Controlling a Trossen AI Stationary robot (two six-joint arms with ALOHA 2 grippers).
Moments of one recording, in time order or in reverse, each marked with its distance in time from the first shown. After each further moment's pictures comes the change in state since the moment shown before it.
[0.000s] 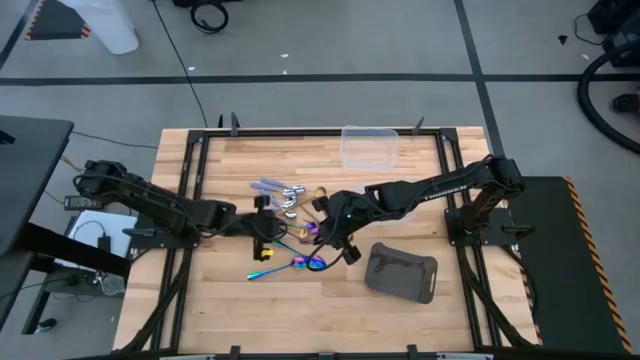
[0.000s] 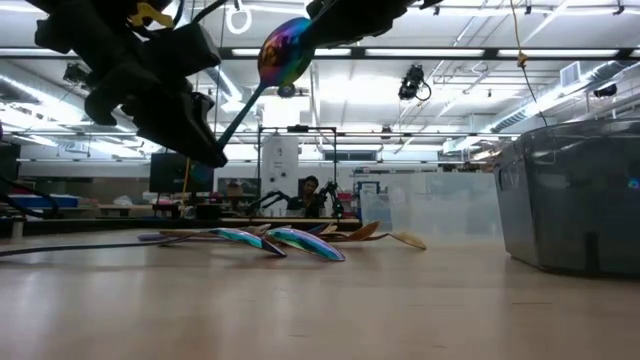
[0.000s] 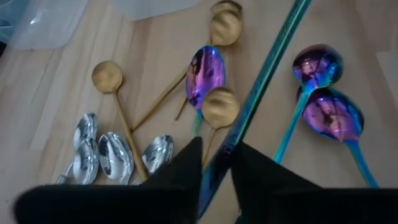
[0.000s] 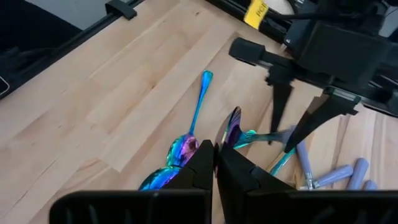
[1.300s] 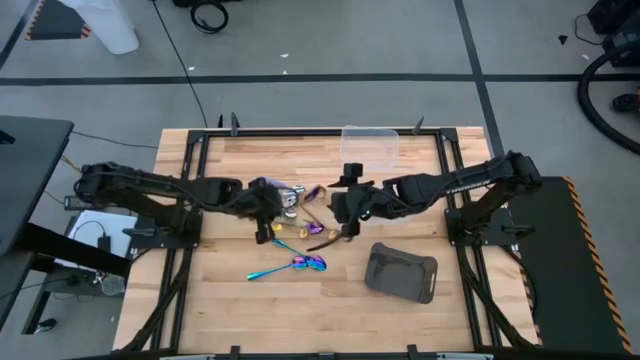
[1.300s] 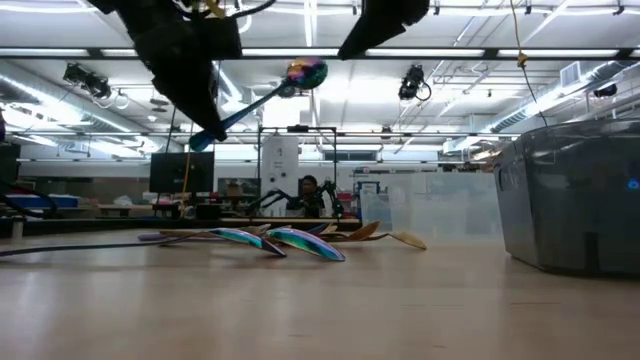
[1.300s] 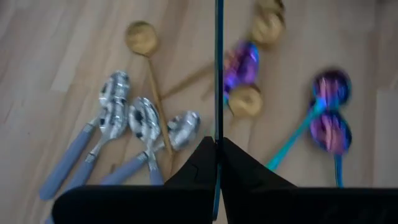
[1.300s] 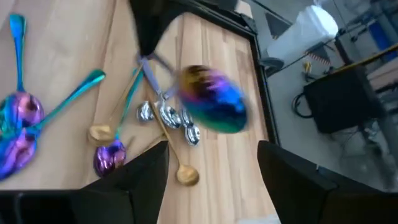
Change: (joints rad) left arm 0.203 0.000 0.286 -0.447 0.174 -0.185; right arm 0.033 -0.140 0.000 -0.184 0.706 0.154
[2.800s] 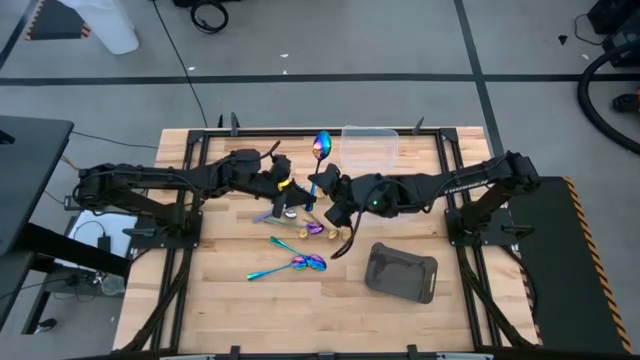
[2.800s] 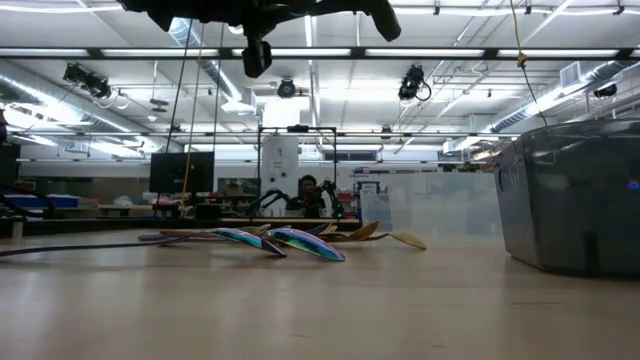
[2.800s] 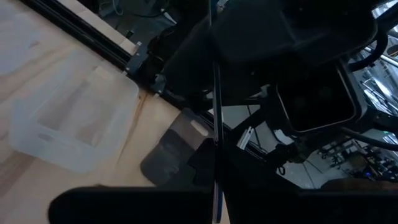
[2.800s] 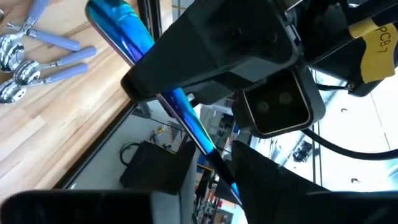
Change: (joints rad) left arm 0.140 0.000 0.000 0.769 0.475 -0.477; right arm -0.026 0.013 0.000 0.425 0.091 -1.320
